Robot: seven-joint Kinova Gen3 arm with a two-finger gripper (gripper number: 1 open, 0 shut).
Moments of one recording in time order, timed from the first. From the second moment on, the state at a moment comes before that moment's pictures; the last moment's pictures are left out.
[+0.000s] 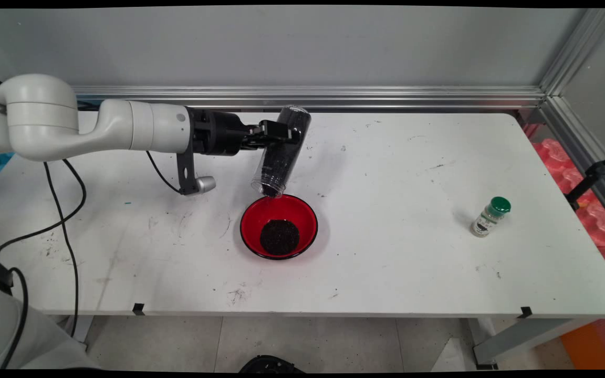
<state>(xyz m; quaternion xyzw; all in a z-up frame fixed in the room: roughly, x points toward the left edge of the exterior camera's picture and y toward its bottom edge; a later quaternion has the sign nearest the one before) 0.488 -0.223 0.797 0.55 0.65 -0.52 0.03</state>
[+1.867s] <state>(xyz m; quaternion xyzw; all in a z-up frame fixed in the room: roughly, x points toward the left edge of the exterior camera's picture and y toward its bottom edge) 0.482 -0.221 0.797 0.55 0.63 -0.54 0.04</state>
